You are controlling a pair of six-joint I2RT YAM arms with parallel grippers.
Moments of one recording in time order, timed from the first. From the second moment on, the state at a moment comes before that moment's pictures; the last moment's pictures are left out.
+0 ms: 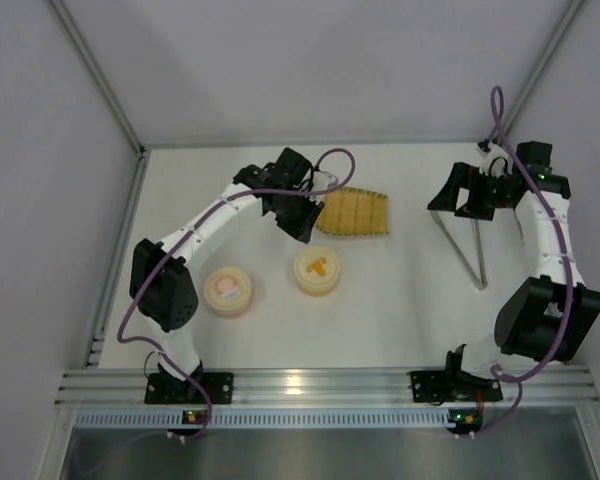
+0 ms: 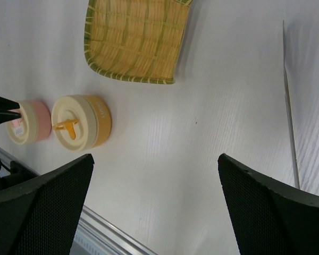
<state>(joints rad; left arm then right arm) -0.65 1.82 1.71 -0.96 0.24 0.08 -0.26 1.49 1.40 -0.91 -0.70 -0.05</state>
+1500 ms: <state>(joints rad) -0.69 1.91 1.65 -0.96 0.35 0.08 -0.26 1.50 1.39 -0.91 -0.70 -0.04</state>
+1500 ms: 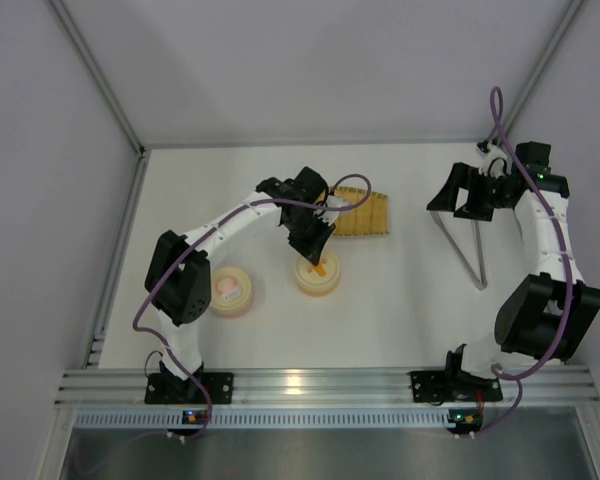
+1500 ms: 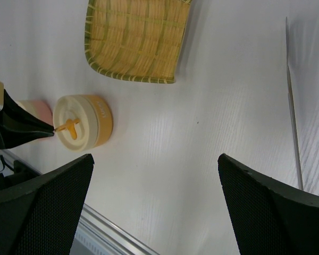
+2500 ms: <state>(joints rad) -0.72 1.95 1.73 -1.02 0.43 0.12 -0.26 1.50 1.39 -0.91 -0.71 -0.04</state>
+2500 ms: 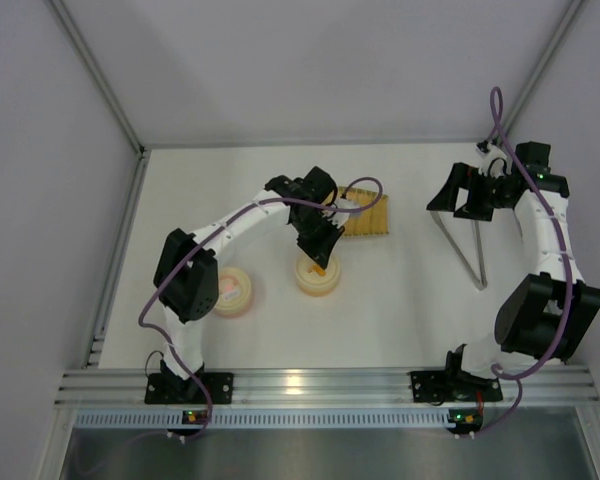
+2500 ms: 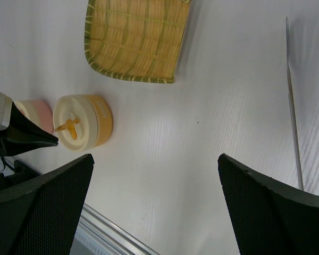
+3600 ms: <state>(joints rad) -0.55 2.09 1.75 -1.00 0.53 0.09 -0.26 1.53 1.39 -0.91 -0.71 -0.04</state>
